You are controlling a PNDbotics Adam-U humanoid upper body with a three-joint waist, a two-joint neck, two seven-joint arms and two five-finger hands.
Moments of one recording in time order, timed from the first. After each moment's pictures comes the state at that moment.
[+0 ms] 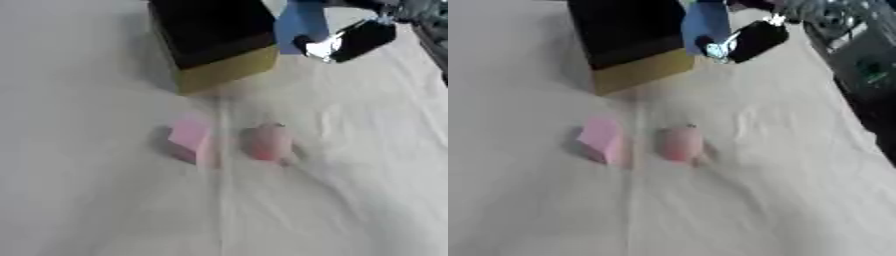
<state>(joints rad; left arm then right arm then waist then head) -0.21 0.43 0.16 -1.98 -0.29 -0.12 0.49 -1.11 -0.55 0.37 -1.41 0.50 -0.05 0.52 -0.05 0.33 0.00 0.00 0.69</state>
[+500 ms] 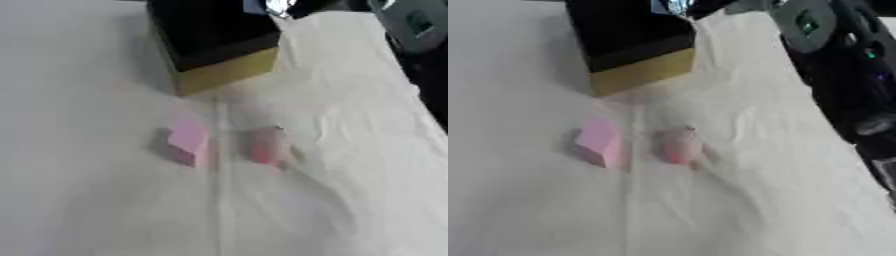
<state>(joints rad) -0.23 0.44 0.16 -1.98 -0.29 -0.13 0.48 -1.27 -0.40 0.27 -1.09 0.70 -0.14 0.44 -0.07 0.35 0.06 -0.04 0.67</state>
